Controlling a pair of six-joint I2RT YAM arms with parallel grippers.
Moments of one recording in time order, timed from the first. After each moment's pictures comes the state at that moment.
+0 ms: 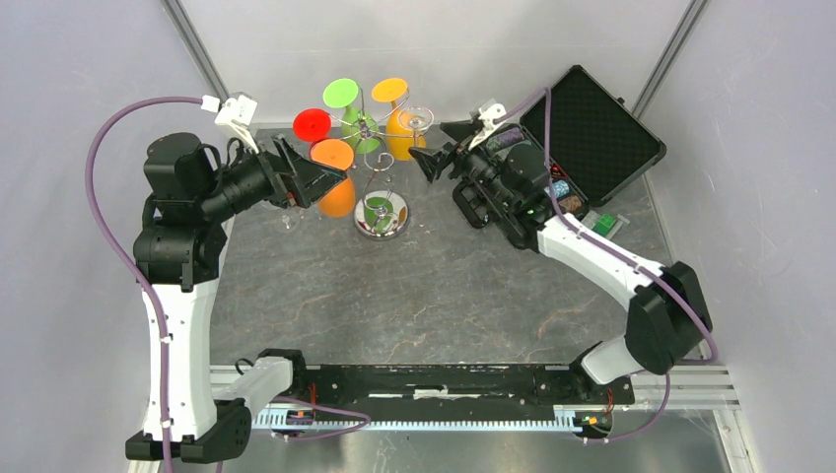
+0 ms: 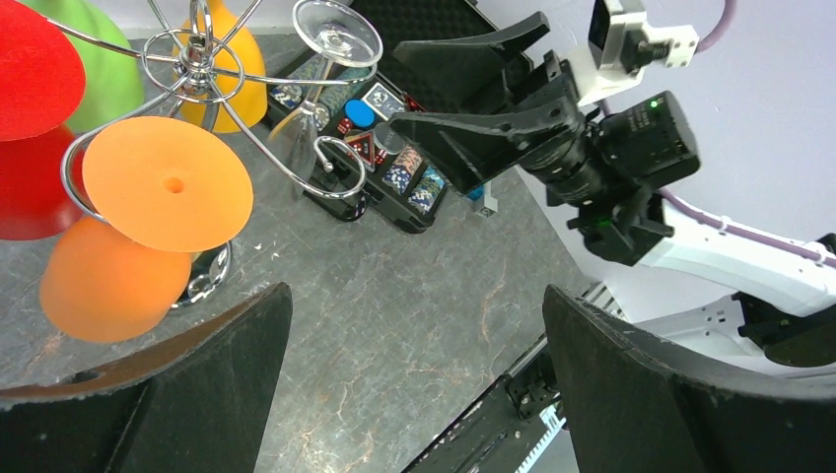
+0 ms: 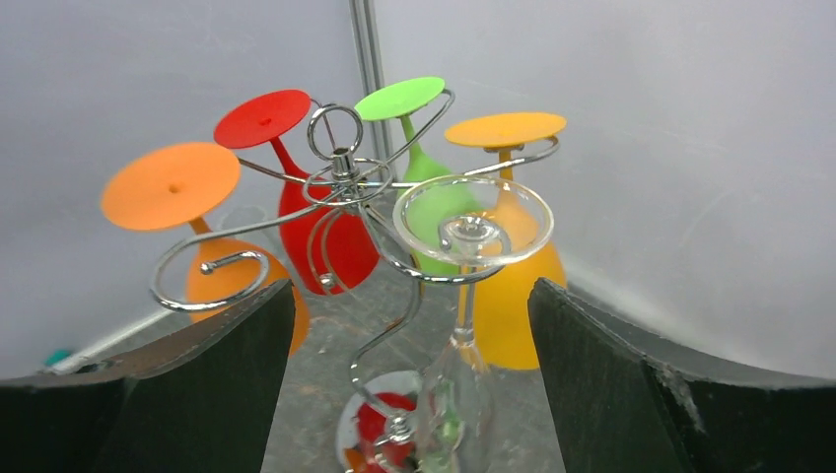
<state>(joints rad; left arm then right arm) -0.04 1.02 1.60 -0.80 0.71 -0.39 0.61 1.52 1.11 0.66 -0.21 0.08</state>
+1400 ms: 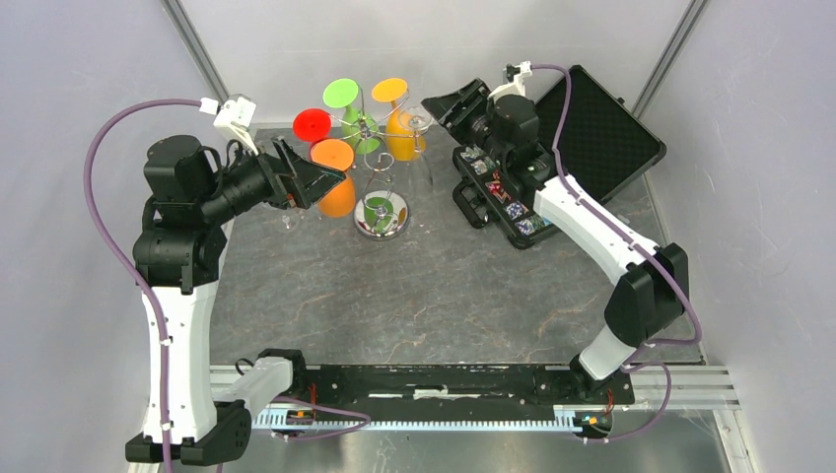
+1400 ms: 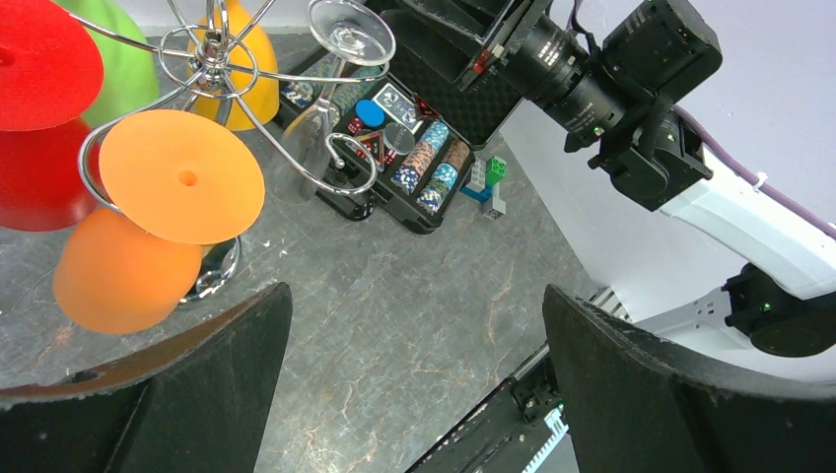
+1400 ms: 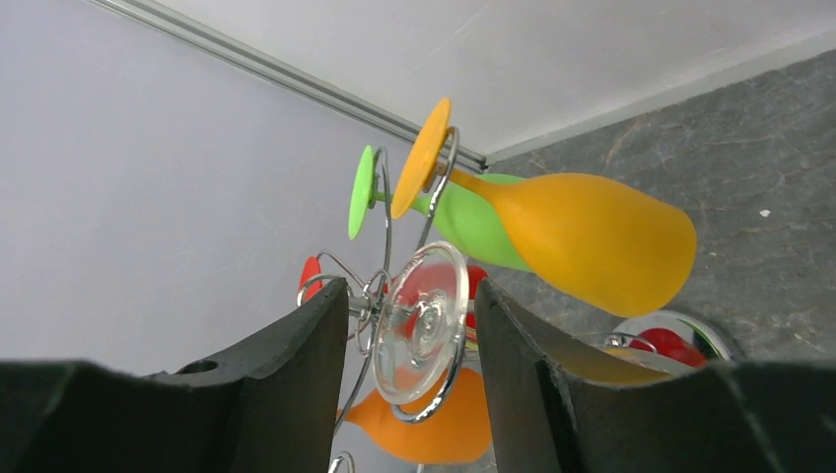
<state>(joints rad) -0.04 1.01 1.59 -0.81 0.68 -0.39 0.54 1.64 1.50 0.14 0.01 1.01</state>
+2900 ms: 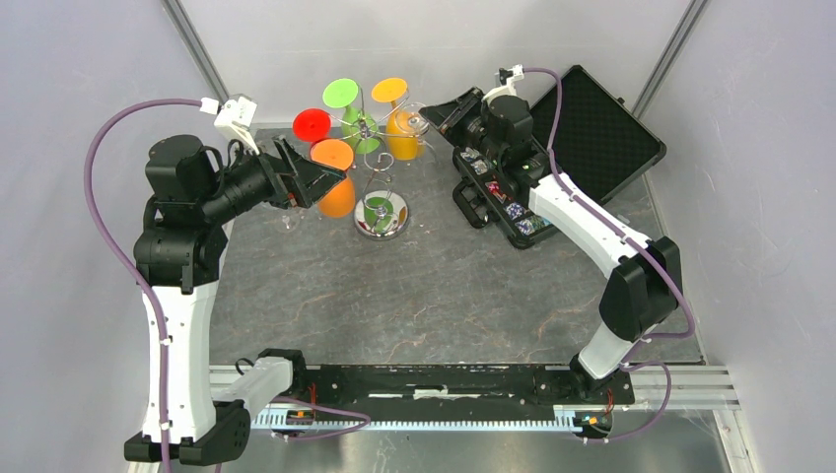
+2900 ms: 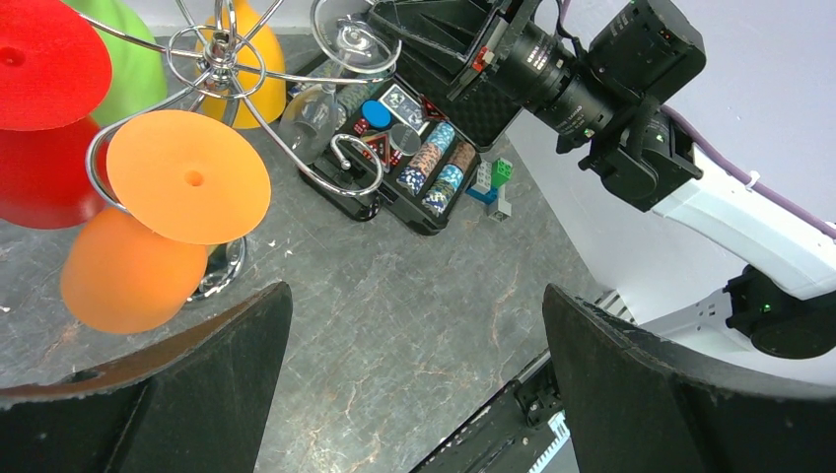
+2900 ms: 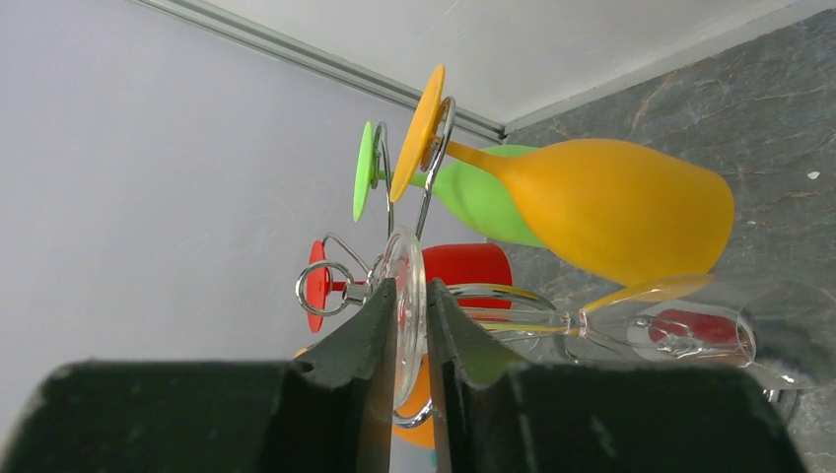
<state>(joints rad) -0.05 1.01 1.59 -0.81 0.66 -0.39 0.54 1.68 1.51 0.14 -0.06 1.08</state>
